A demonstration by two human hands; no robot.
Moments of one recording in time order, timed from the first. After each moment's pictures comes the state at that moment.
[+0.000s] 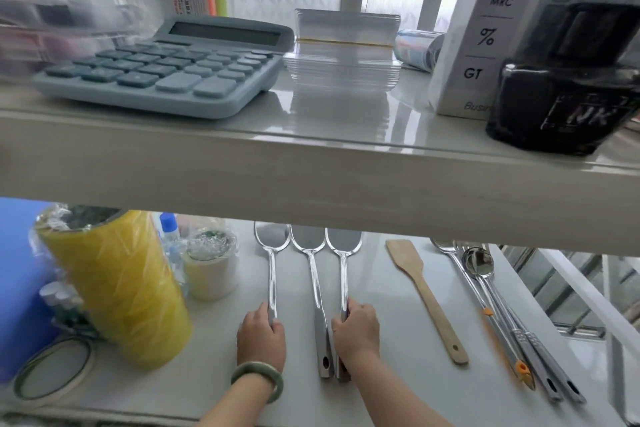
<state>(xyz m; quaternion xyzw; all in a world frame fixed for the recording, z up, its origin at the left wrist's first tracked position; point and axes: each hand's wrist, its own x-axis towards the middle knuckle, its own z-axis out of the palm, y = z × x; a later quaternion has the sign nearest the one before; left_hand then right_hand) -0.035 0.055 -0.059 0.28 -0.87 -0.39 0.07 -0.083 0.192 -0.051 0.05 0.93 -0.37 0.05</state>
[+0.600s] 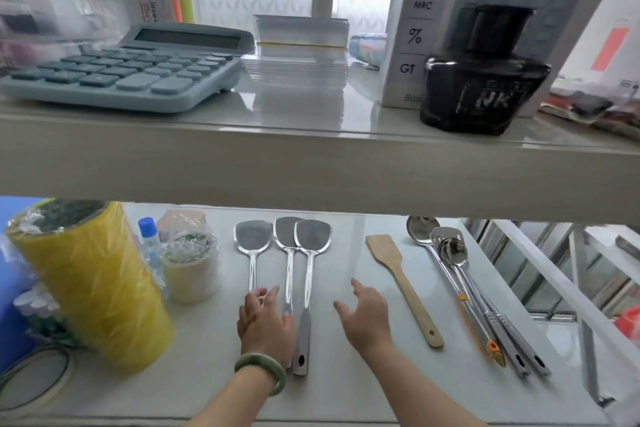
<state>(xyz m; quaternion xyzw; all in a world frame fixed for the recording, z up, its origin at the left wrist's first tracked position) -0.036 0.090 -0.040 0.21 -0.92 -0.32 0.11 -0.084 0.245 -0.037 0.00 0.93 -0.36 0.00</state>
